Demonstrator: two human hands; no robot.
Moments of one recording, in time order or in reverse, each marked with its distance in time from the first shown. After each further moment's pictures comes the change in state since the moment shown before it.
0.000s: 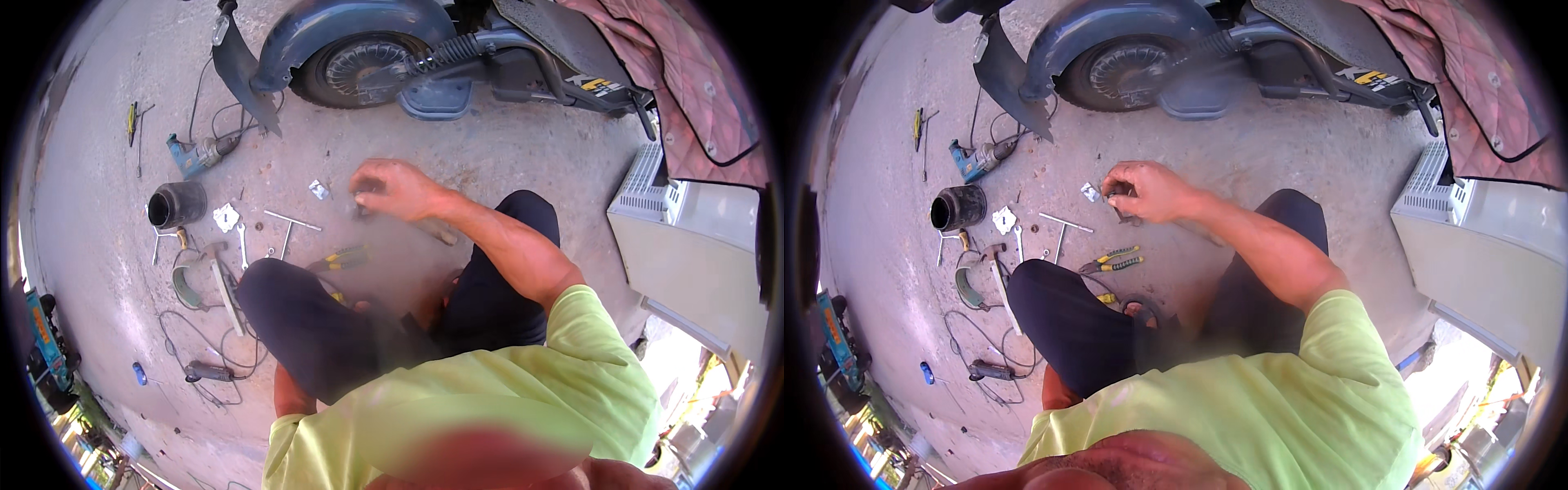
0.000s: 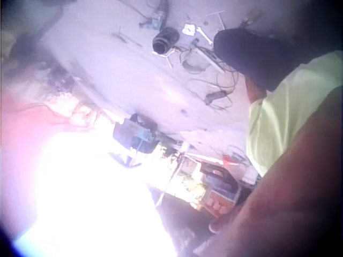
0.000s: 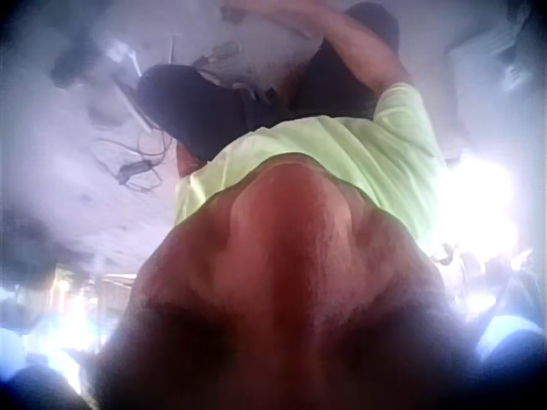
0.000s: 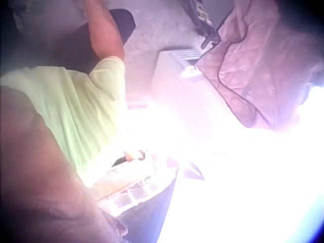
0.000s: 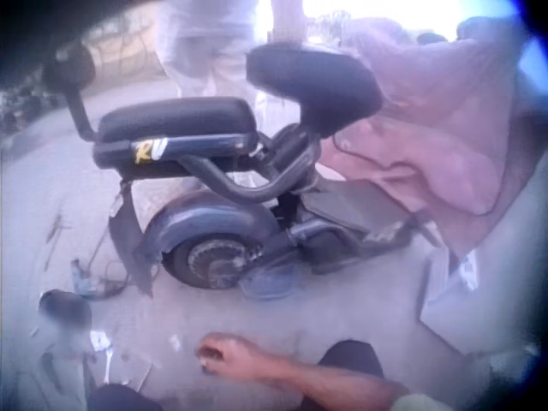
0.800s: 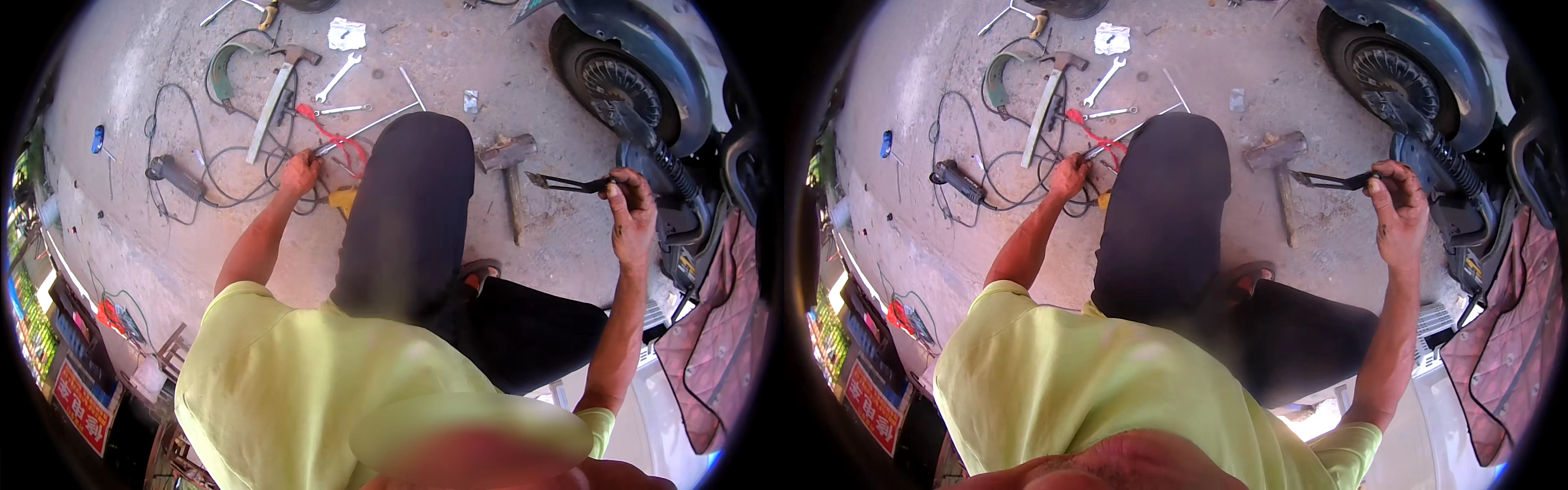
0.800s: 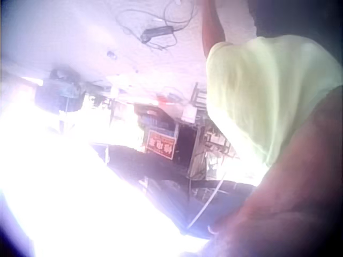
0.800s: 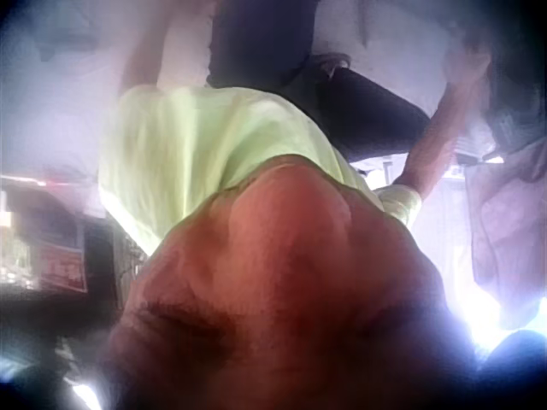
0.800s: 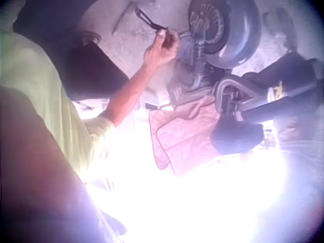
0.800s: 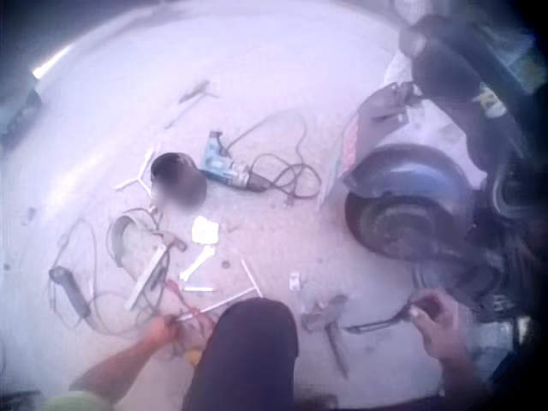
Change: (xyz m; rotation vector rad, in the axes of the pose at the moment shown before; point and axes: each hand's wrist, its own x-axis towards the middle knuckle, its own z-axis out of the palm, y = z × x) left_hand 0.041 -0.014 -0.065 0.184 0.152 0.015; right_hand 0.018 -0.023 -0.043 0.060 0.108 0.248
